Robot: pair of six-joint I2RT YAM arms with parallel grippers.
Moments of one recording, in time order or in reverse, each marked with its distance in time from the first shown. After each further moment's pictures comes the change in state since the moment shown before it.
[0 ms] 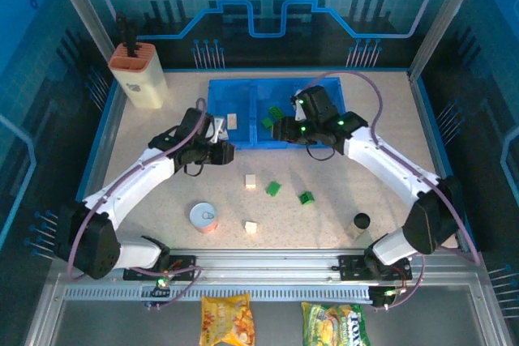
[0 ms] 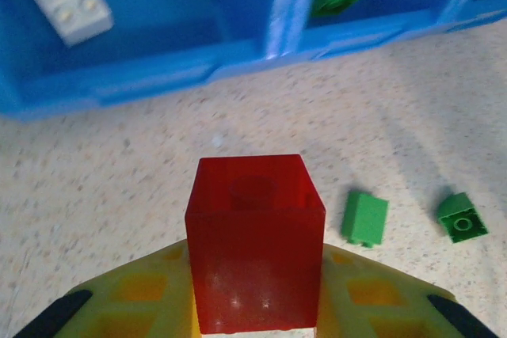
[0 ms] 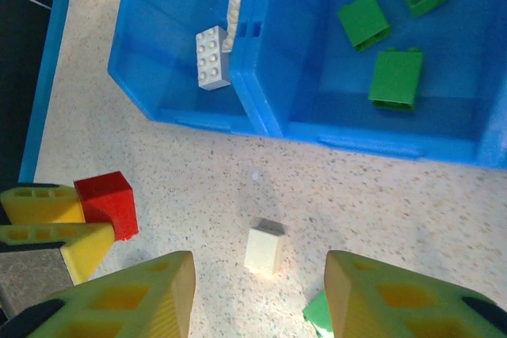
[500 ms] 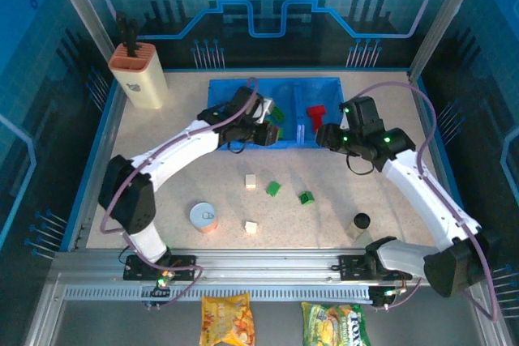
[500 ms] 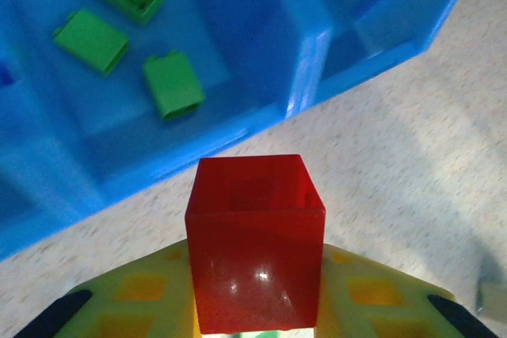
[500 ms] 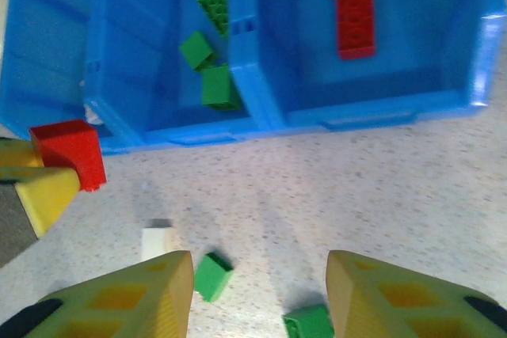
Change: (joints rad) left arm -0.209 0.393 0.439 0.014 -0.047 -0.046; right arm -0.204 -0.301 -0.163 -0.175 0.123 -0.045
